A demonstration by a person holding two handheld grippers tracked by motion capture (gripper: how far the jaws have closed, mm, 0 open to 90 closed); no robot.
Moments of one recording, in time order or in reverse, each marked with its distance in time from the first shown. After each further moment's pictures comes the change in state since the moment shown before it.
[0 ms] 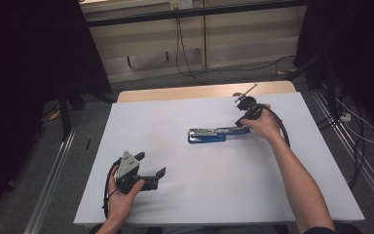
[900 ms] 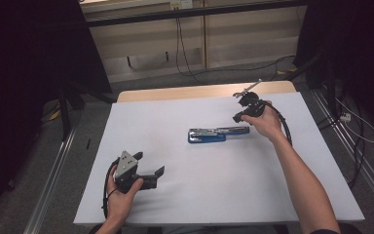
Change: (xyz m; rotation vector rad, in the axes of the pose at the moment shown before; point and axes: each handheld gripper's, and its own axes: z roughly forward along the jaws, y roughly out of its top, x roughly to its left) left arm 0.004 -0.001 0.001 -0.005 0.018 -0.023; right arm 0.005 0.005 -0.021 -0.126 0.036 -0.038
